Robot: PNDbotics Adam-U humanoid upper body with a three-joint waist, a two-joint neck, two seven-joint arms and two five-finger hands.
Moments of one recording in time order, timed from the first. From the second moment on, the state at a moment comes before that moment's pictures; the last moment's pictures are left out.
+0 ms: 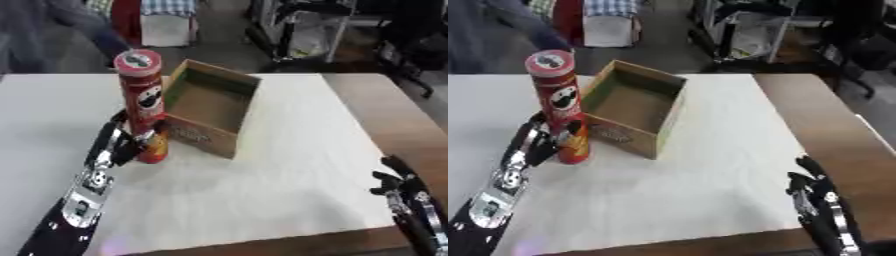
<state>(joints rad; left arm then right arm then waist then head) -0.43 0.26 -0.03 -1.25 -0.54 -0.01 0.05 0.00 -0.15 0.07 -1.64 0.17 -0.28 -0.03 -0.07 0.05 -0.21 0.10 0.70</state>
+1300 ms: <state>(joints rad) -0.46 0.26 -0.08 -1.16 -0.42 -0.03 0.07 -0.01 -0.15 0.07 -1.64 0.17 -0.28 -0.02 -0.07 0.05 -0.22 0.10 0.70</state>
